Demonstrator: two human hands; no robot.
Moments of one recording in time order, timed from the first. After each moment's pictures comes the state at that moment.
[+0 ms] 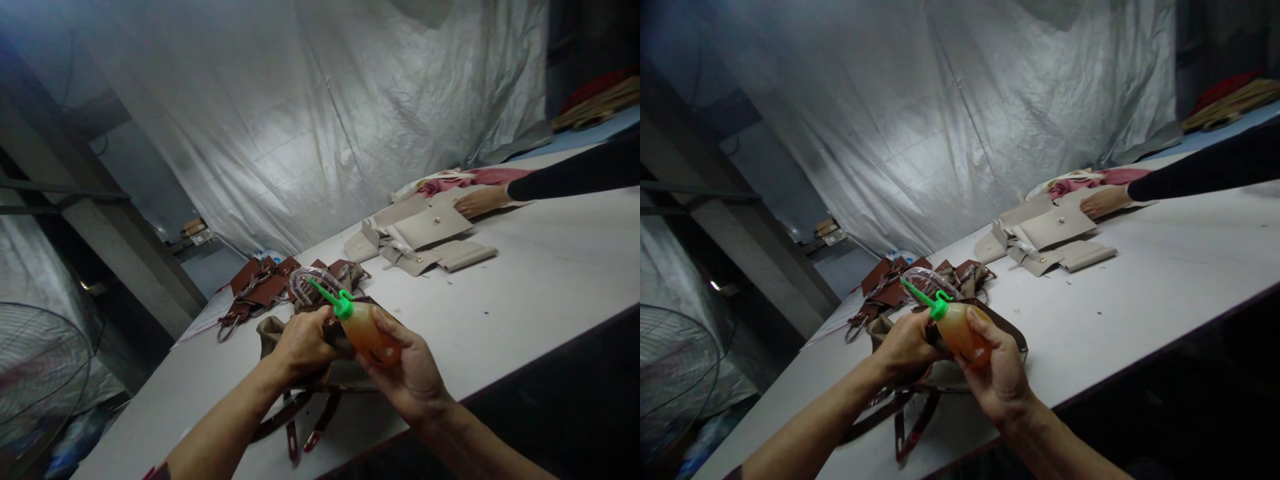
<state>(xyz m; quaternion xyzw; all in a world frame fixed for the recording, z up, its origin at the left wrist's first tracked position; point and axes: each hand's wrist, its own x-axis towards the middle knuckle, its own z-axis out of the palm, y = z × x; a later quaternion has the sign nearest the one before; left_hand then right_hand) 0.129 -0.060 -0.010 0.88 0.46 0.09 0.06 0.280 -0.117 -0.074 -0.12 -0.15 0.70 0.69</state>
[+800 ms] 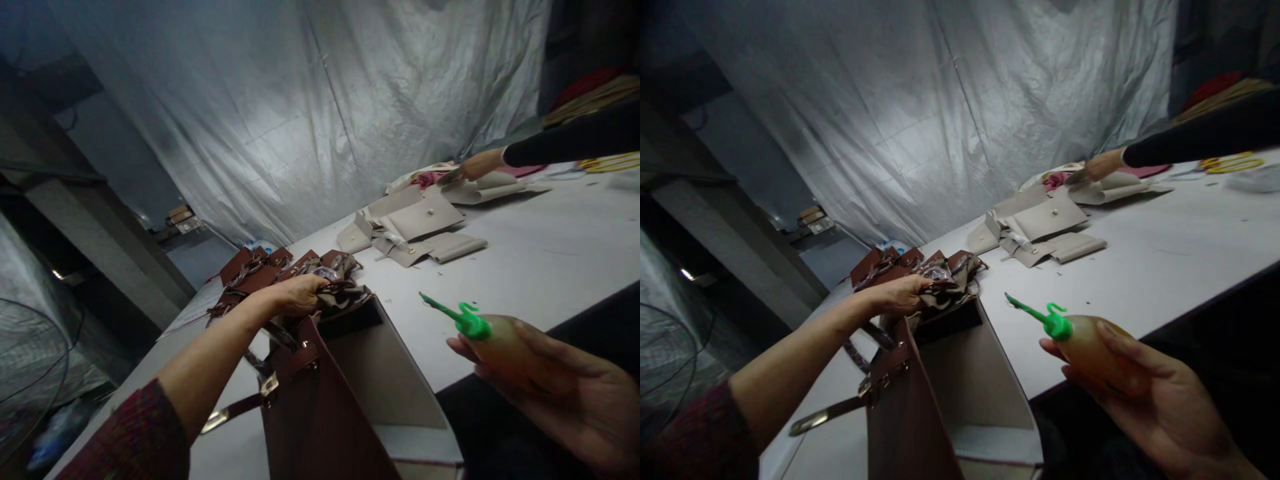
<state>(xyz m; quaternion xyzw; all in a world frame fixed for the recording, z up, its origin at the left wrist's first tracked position) 0.150 -0.002 0.032 0.88 0.37 -0.07 0.27 0.412 -0.168 -0.127 -0.37 -0.04 0.62 0.69</state>
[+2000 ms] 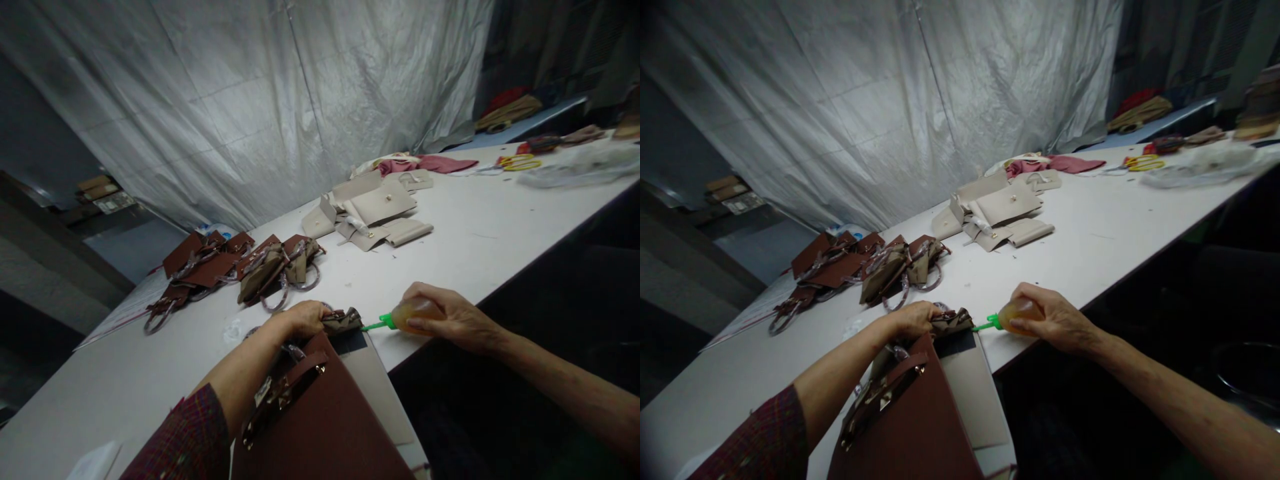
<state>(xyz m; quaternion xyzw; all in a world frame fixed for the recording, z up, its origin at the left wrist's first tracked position) 0.197 0.030 -0.114 0.89 0.36 -0.15 0.25 0.472 -0.104 -0.168 -0.49 -0.64 0.34 0.48</state>
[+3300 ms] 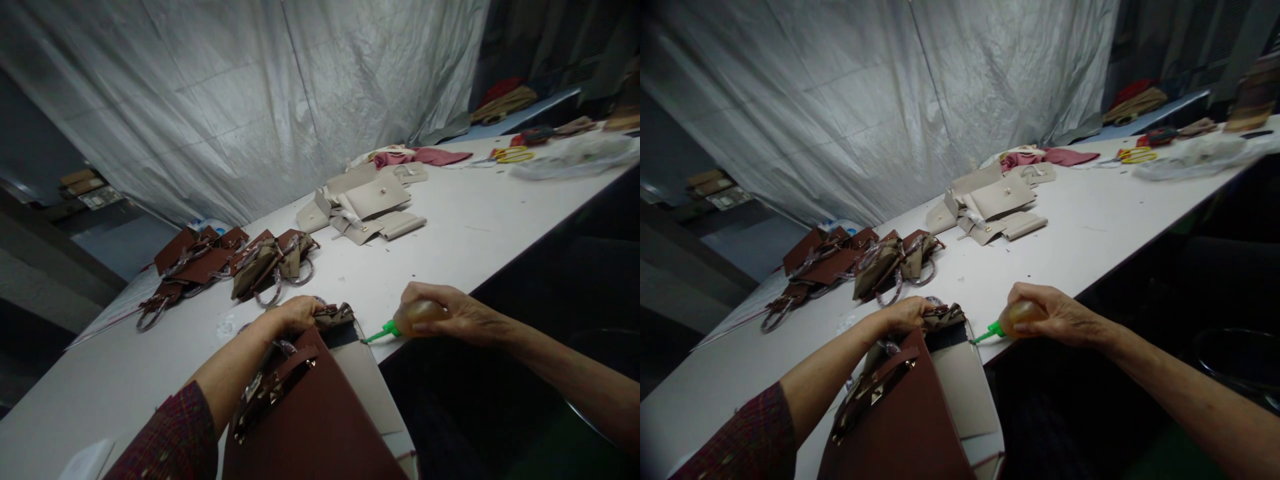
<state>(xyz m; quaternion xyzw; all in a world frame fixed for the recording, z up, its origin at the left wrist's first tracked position) 0.194 0.037 -0.129 0.88 0.36 -0.15 0.27 0.499 -0.109 -0.176 -0.46 -0.69 0.40 0.39</state>
